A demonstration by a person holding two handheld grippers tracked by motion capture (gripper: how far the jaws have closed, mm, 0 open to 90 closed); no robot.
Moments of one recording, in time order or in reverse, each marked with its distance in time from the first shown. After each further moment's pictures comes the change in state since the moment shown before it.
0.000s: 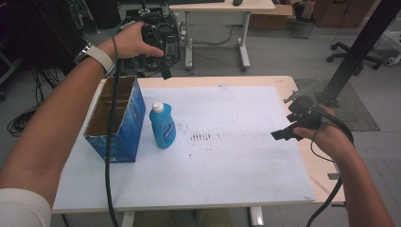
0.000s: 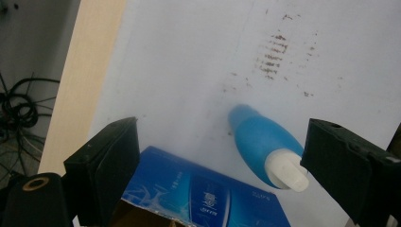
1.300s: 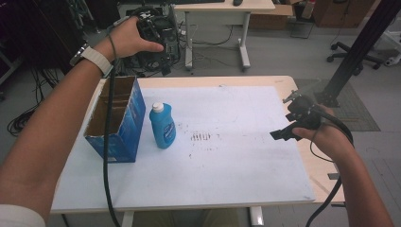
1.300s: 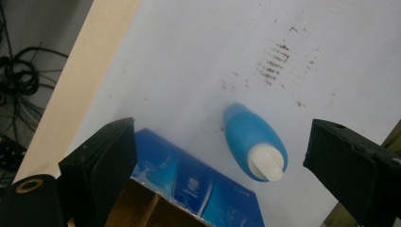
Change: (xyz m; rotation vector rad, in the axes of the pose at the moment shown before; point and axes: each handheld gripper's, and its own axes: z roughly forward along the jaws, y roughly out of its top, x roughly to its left) left arm -0.011 -0.004 -0.022 0.019 0.052 -0.184; right arm 0.004 0.002 -0.001 -0.011 -0.004 -0.017
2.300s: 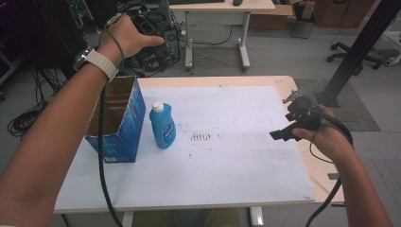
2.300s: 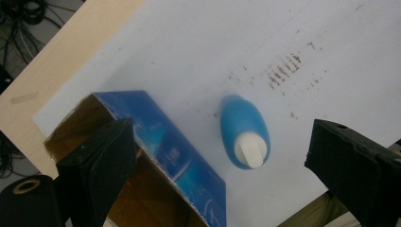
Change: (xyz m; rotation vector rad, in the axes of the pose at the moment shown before) left arm -0.004 -0.010 -0.018 0.025 0.030 -0.311; right arm 0.003 0.000 -0.002 -0.015 -0.008 -0.005
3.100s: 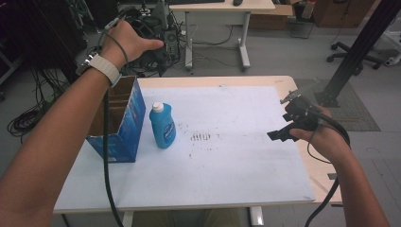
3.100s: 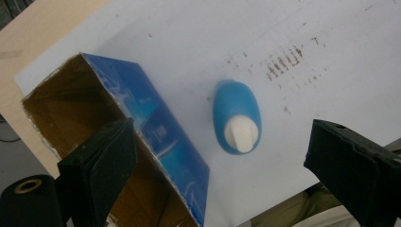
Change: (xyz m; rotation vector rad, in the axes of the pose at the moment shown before) left arm -0.006 -0.013 0.008 0.057 0.001 -0.123; right arm 0.005 0.003 0.003 -0.005 0.011 -0.010
